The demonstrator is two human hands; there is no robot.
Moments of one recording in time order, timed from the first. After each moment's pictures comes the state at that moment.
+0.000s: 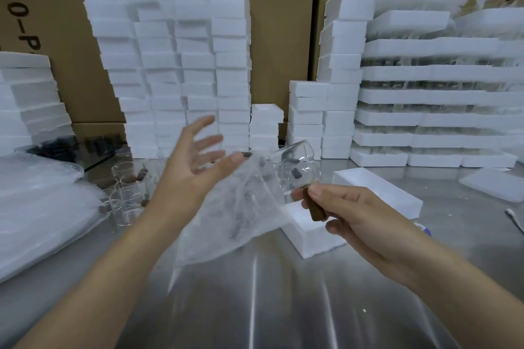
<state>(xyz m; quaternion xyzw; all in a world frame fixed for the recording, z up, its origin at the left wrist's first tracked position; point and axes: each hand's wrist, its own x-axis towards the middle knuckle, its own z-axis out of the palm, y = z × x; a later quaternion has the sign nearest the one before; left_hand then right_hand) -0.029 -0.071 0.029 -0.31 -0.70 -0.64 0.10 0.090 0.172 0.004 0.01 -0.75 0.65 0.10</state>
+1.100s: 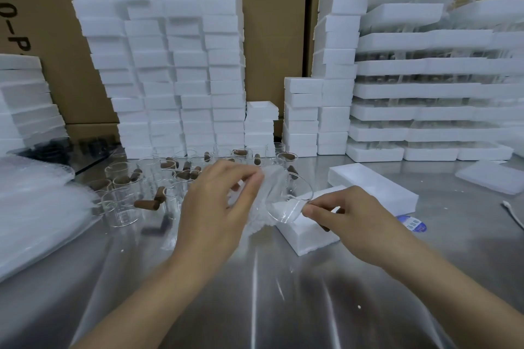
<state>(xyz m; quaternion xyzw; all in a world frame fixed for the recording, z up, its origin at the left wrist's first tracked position) -0.013 -0.030 -0.017 -0.34 -0.75 -0.47 0.32 0.085 0.183 -0.007 -0.08 -0.91 0.37 0.16</state>
